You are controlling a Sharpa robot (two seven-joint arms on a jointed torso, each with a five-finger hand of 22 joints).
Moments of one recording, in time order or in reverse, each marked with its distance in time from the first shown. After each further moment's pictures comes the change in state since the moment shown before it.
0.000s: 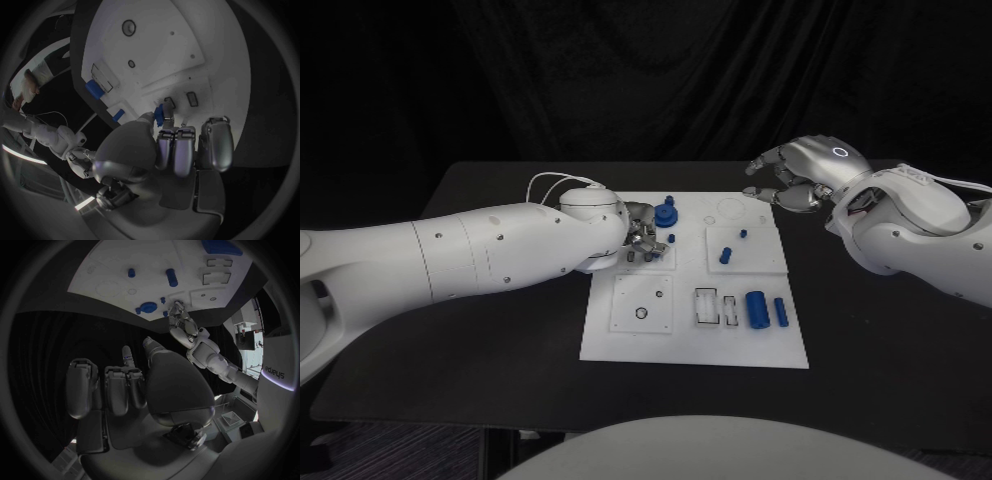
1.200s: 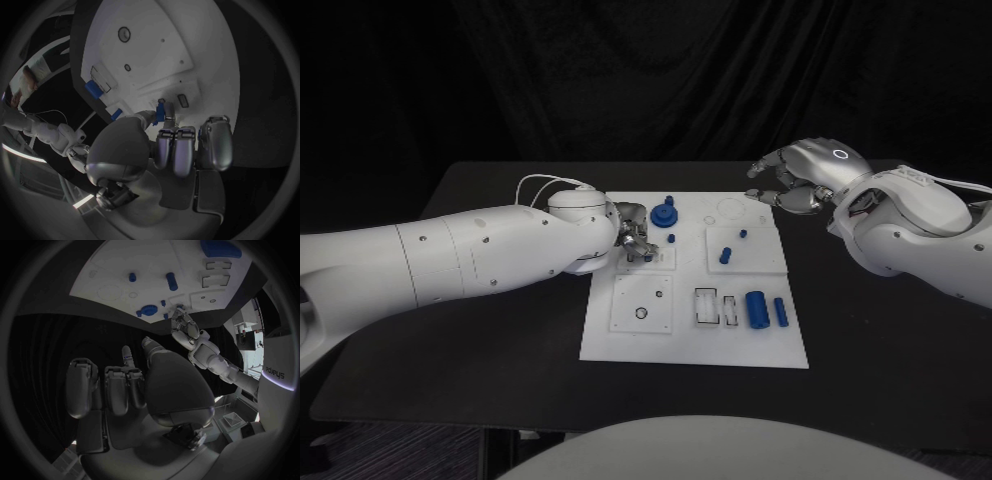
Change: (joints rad) left arm -0.001 -0.043 -0.001 0.029 0.000 -0.018 0.002; left_hand -0.061 -0.140 0.322 -0.033 0.042 0.042 0.000 -0.071 0.103 0.000 0.000 0.000 0.000 0.000 0.000 0.000 0.000 0.000 -0.004 -0.004 -0.016 0.010; right arm -0.003 -0.003 0.000 -0.002 0.000 0.017 -0.004; right_hand 0.013 0.003 0.004 -0.010 0.027 0.004 0.004 -0.001 -0.006 0.000 0.000 0.000 0.000 0.000 0.000 -0.004 0.000 0.000 0.000 0.000 -0.008 0.000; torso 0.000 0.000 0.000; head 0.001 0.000
